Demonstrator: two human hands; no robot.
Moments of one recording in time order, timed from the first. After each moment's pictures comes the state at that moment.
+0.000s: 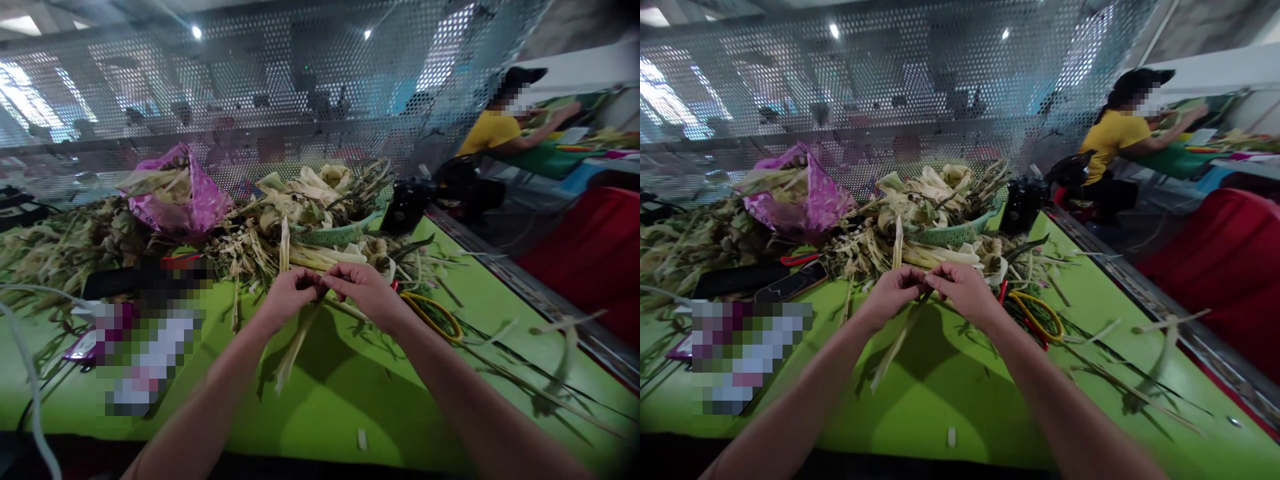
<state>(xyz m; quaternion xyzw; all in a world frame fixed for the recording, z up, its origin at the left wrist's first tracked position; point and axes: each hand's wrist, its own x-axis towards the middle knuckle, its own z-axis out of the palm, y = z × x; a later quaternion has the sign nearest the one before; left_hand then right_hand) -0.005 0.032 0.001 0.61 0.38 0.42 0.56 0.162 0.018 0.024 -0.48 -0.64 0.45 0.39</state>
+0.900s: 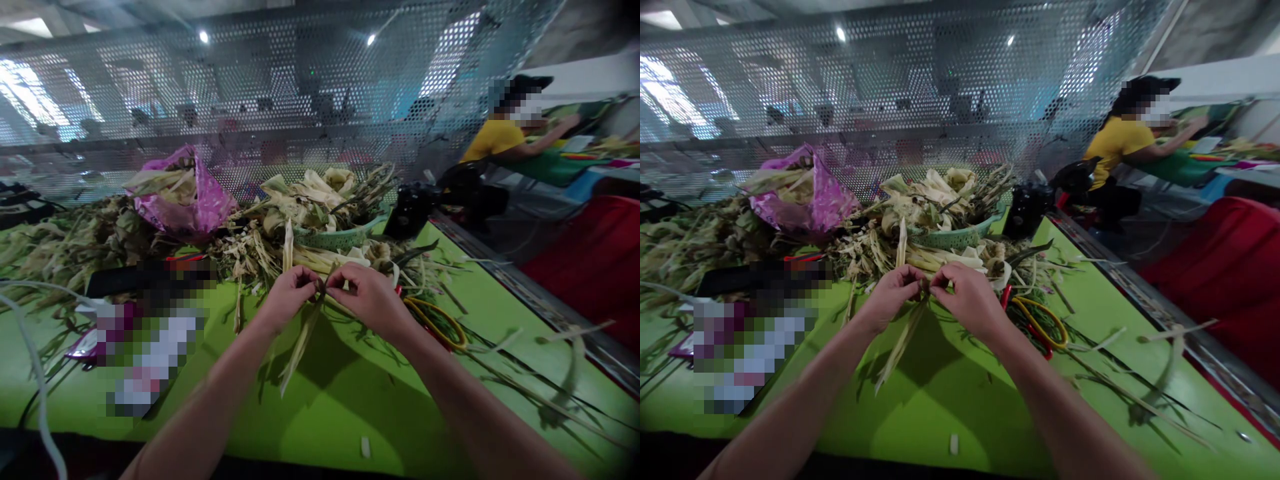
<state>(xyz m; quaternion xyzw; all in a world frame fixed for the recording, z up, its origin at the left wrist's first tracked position) -0.009 0.034 0.001 0.56 0.39 0.46 0.57 0.161 0.010 0.034 -0.49 -0.78 0.16 0.35</state>
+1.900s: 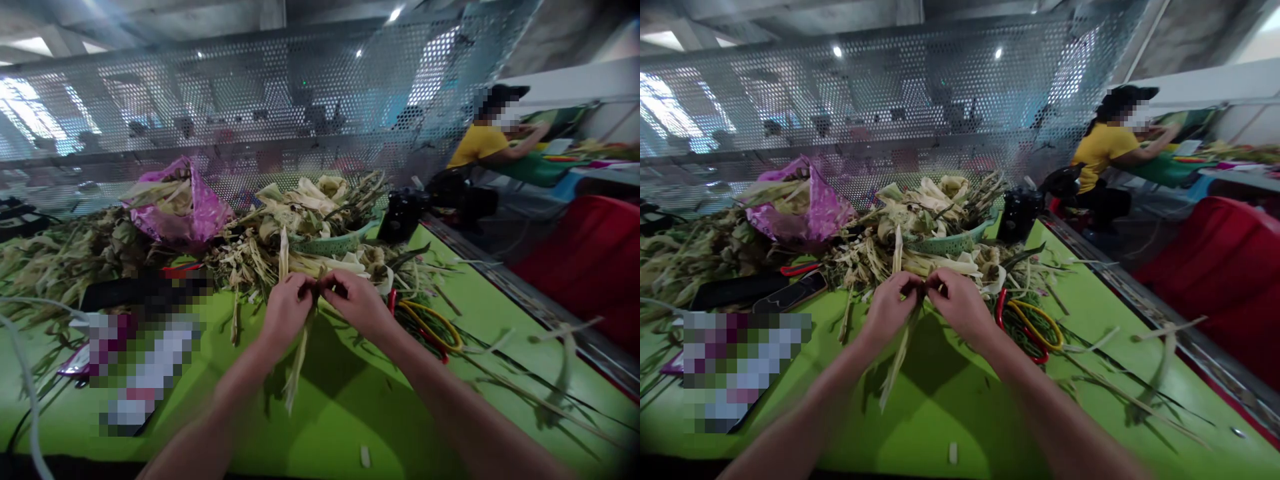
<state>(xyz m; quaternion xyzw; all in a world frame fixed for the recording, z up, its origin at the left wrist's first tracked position) -0.005 0.025 0.002 0.73 0.43 0.47 0.24 0.157 0.018 0.017 -0.49 -0.75 0.22 0.39</state>
